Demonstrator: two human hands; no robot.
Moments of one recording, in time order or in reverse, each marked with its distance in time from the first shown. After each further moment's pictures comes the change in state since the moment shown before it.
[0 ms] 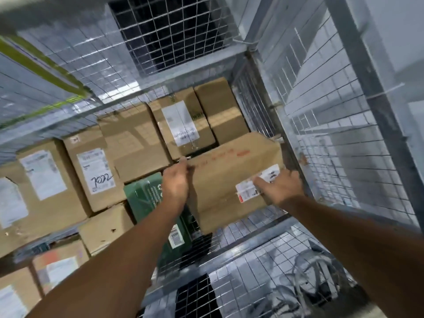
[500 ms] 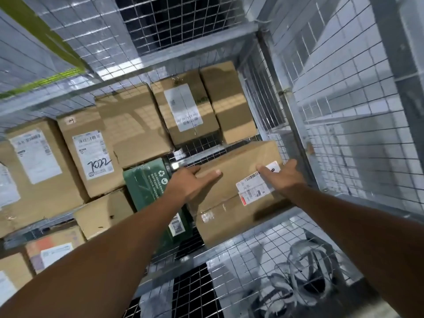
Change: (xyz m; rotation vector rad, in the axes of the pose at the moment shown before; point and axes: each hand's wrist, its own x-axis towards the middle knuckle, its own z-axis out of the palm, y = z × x) left_hand -0.007 -0.020 -0.014 0.649 -0.458 0.065; right_hand 0.012 0.004 0.011 0.159 -0.038 0.104
